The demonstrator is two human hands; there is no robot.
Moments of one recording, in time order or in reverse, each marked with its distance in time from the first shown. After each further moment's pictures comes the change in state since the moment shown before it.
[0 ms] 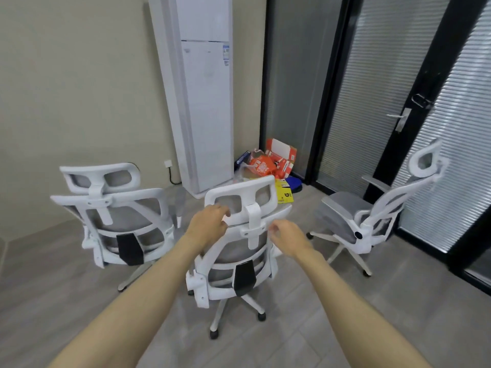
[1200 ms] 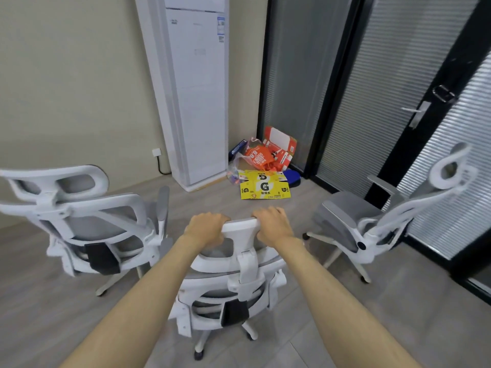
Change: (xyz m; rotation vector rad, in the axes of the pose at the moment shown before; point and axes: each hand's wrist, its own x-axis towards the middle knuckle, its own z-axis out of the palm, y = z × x) left_hand 0.155 -0.004 0.051 0.146 -0.278 -0.014; right_hand 0.186 0.018 0.000 -0.432 0.003 -0.223
